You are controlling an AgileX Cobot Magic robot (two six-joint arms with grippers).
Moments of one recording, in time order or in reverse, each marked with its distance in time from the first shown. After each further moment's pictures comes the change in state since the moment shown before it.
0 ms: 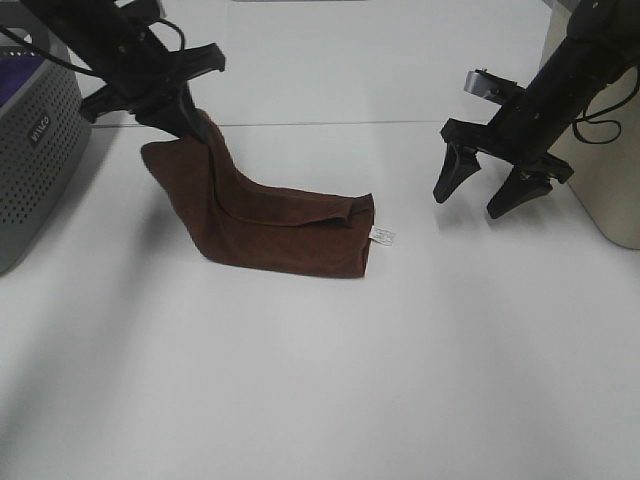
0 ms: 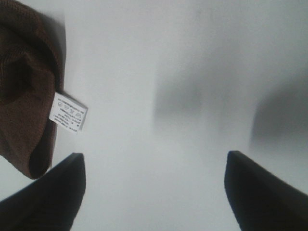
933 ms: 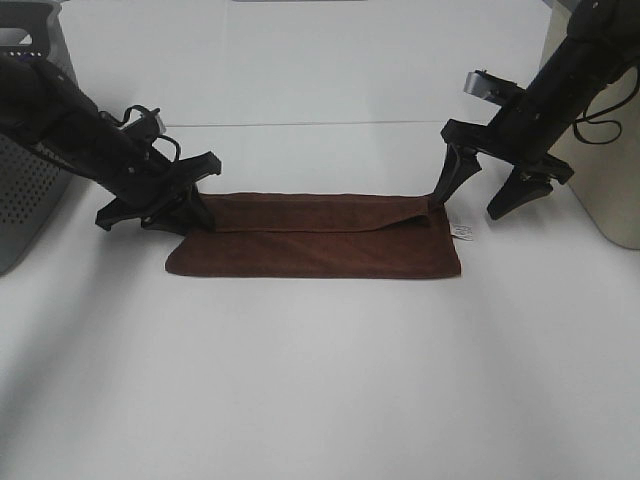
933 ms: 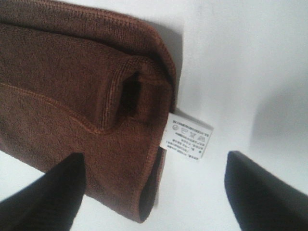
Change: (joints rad) left arm 0.064 0.108 0.331 -0.293 -0.282 0.308; right arm 0.000 0.000 0.000 0.000 0.009 -0.001
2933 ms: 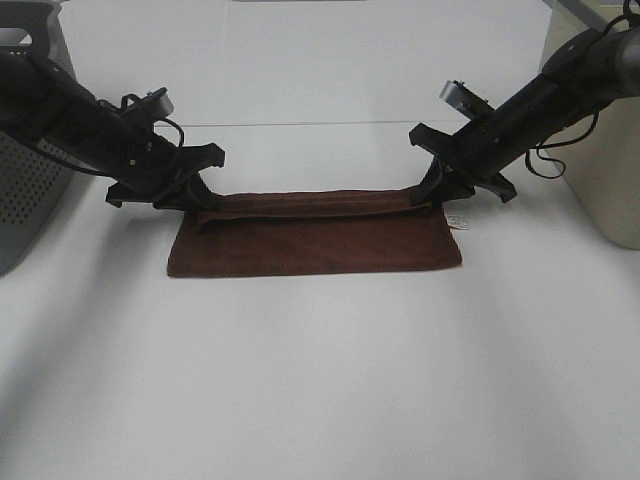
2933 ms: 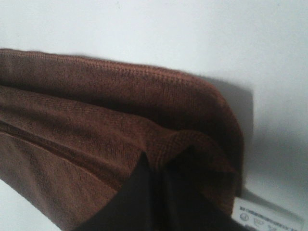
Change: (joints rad) left arm 0.002 -0.021 0.012 -0.130 -0.079 0.272; right arm 0.004 0.106 0.009 0.309 -0.177 -0.184
